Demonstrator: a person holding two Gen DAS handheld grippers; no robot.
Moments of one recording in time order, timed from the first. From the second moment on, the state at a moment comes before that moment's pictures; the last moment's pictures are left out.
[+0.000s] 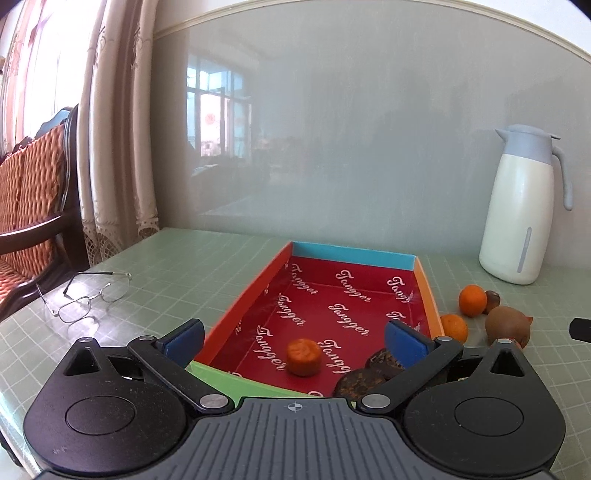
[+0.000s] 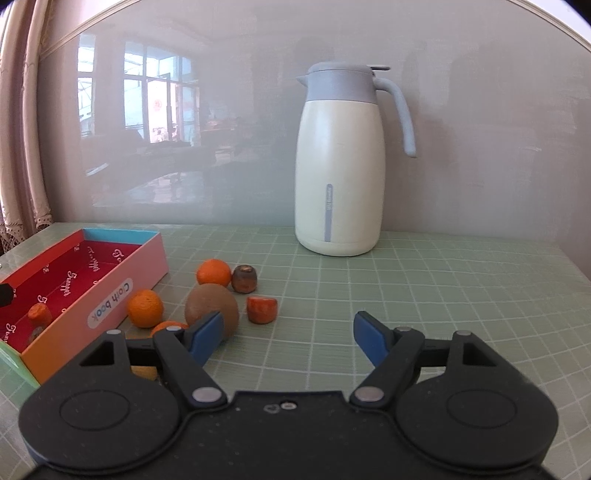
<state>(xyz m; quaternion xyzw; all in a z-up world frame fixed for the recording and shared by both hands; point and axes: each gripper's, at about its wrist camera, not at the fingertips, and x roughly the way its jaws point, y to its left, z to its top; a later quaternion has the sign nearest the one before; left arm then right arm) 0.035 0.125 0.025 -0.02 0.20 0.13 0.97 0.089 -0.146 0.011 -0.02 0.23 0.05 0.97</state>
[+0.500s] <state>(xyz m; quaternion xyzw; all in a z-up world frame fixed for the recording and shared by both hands) 0.027 0.156 0.020 -0.04 0.20 0.16 0.97 0.107 -0.107 0.006 -0.01 0.22 0.09 0.97</state>
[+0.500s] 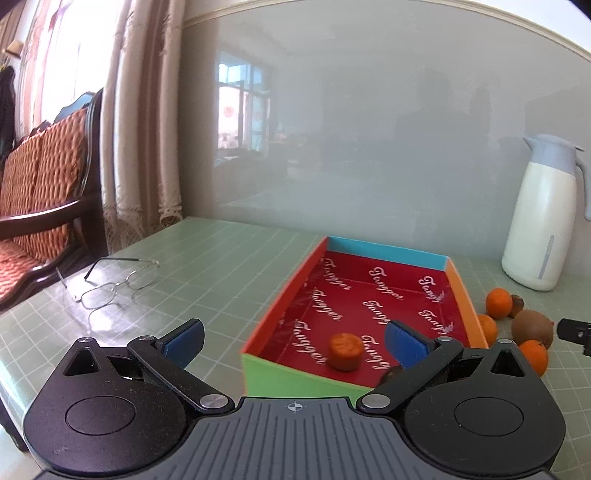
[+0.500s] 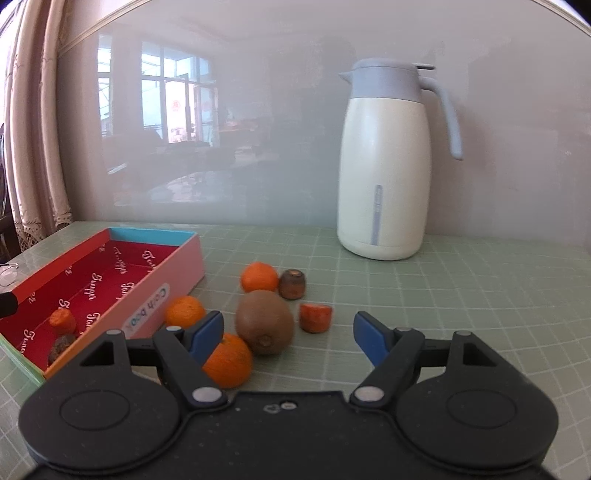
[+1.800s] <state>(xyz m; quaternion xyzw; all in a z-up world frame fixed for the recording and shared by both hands) 0.017 0.215 0.012 -0.09 0.20 0.24 0.94 0.164 -0.102 -0.013 0.07 0.30 0.08 0.95</state>
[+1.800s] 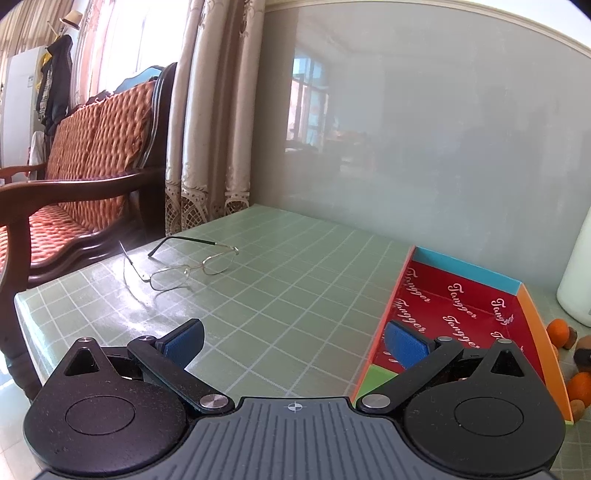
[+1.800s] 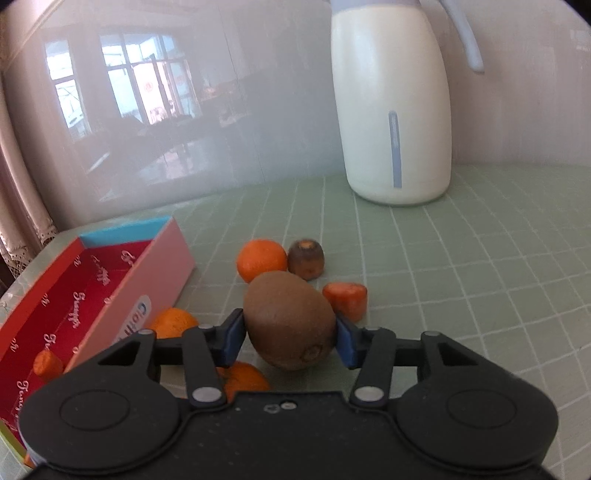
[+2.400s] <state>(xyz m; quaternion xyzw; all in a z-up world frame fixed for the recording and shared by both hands) -0.002 0.241 0.008 -0.09 0.21 0.27 0.94 0.132 -0.036 0.019 0.04 0.23 0.17 0.96</state>
